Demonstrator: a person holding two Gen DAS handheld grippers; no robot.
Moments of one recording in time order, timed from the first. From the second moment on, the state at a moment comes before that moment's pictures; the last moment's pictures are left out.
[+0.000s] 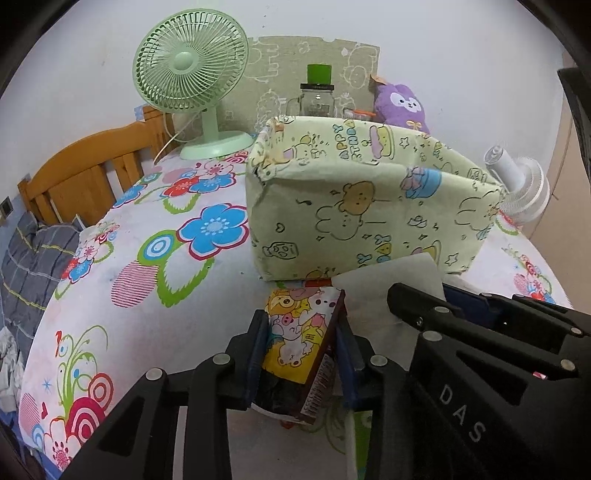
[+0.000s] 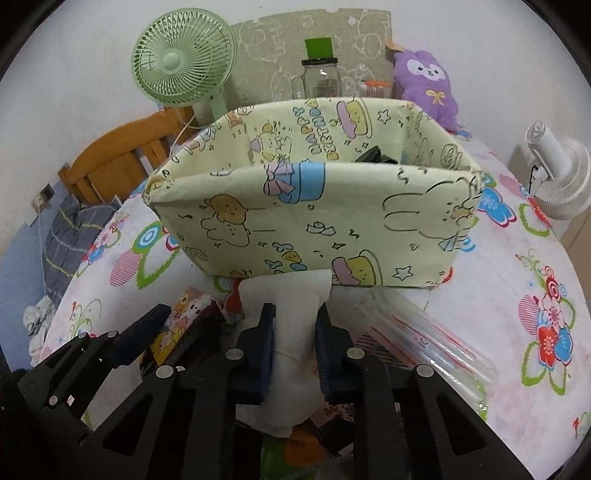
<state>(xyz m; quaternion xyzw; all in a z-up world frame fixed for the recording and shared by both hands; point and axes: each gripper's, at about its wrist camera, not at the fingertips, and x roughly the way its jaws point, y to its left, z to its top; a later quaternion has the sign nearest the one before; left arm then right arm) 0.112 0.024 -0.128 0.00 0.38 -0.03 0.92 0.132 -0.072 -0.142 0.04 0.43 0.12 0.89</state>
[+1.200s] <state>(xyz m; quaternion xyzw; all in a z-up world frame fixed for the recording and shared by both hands) 0.065 -0.009 -0.034 0.01 0.29 -0.05 0.95 0.078 -0.114 -0.042 0.05 0.33 0.10 0.94</state>
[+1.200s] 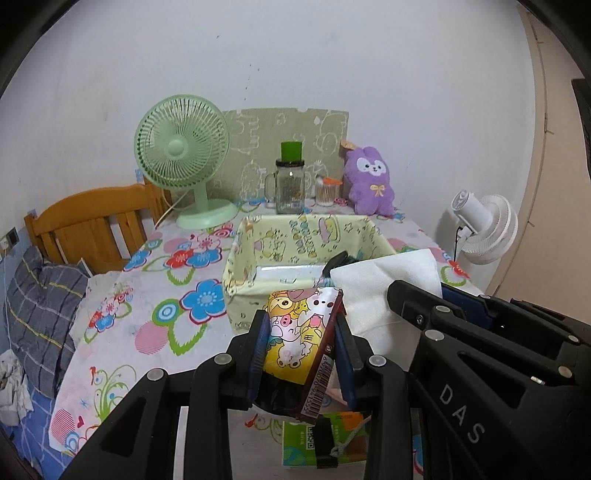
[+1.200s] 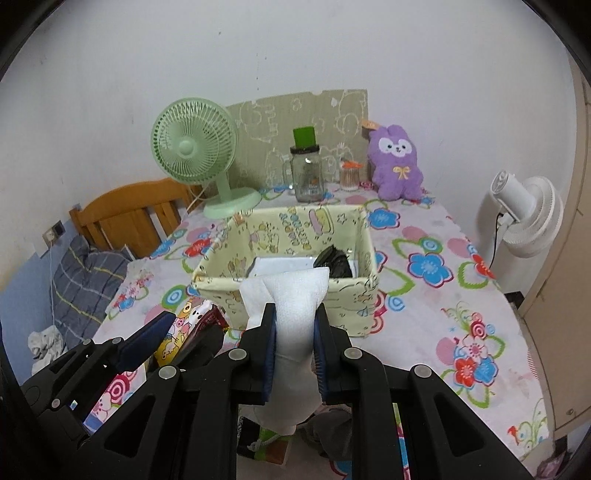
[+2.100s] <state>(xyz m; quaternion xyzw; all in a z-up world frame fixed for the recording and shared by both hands) 0.075 -0.025 0.004 0.02 0.26 -0.06 0.96 0.081 -0.133 0.001 0.05 0.29 0.09 0.95</state>
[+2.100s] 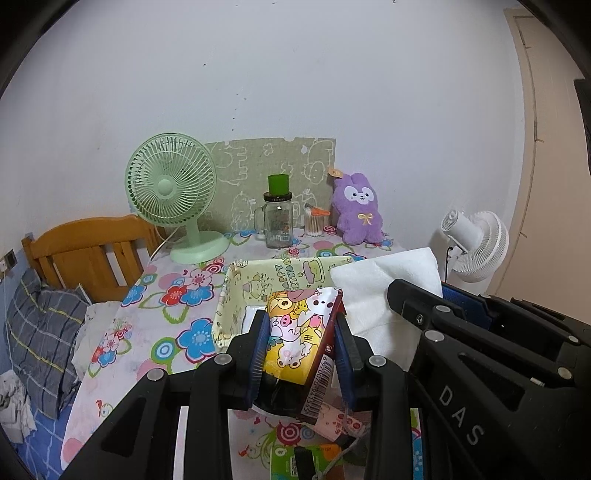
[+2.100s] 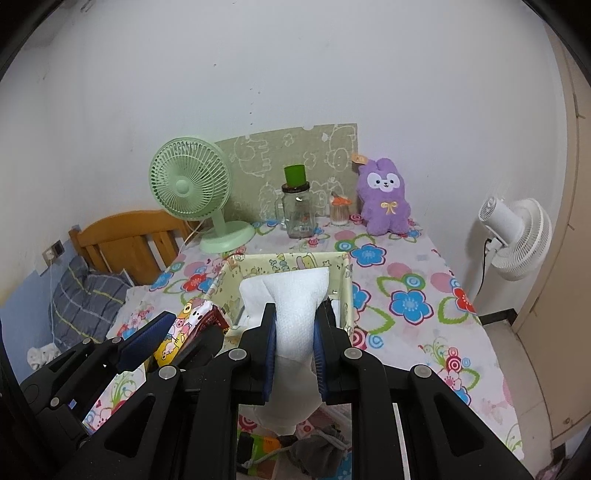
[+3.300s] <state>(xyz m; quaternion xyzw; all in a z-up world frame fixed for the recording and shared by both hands) 0.181 -0.022 -0.020 0.01 0.30 -0.06 0.95 0.191 -0.124 -0.025 0.04 0.32 0.10 0.94</state>
